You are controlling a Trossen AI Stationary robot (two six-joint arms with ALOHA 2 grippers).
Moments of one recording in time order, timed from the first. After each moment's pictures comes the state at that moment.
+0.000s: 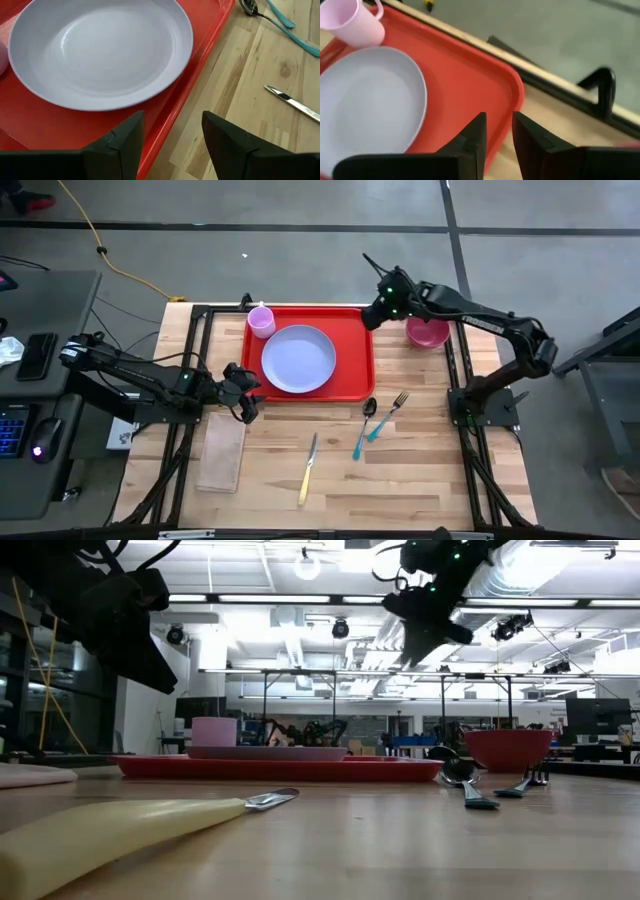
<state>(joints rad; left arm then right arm) -0.24 0.88 0.48 -0.39 -0.48 -0.58 -0.58 1.44 1.29 -0.72 0.18 0.43</state>
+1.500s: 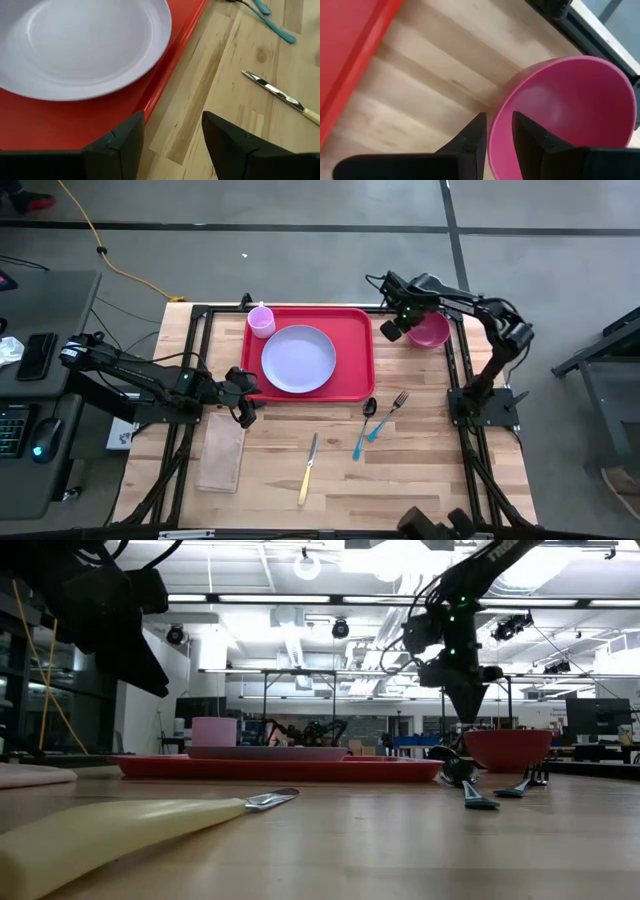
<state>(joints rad) -0.24 0.88 0.48 -0.39 -0.37 -0.58 -0.80 1.69 1.29 -1.09 0.21 0.18</state>
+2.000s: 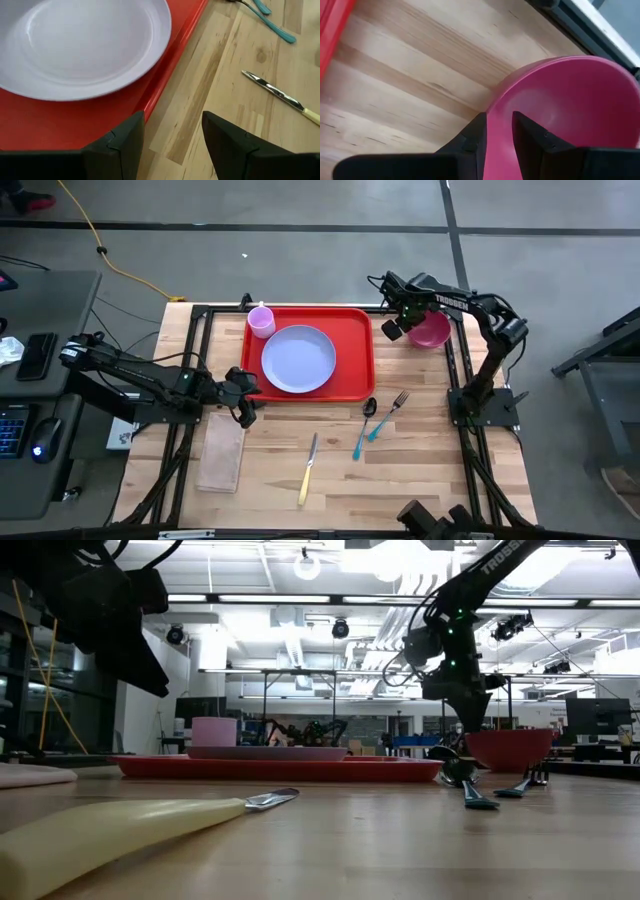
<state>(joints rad) -0.24 0.88 0.48 -0.39 -0.37 -0.59 -0.84 1.74 1.29 -1.09 0.23 0.19</state>
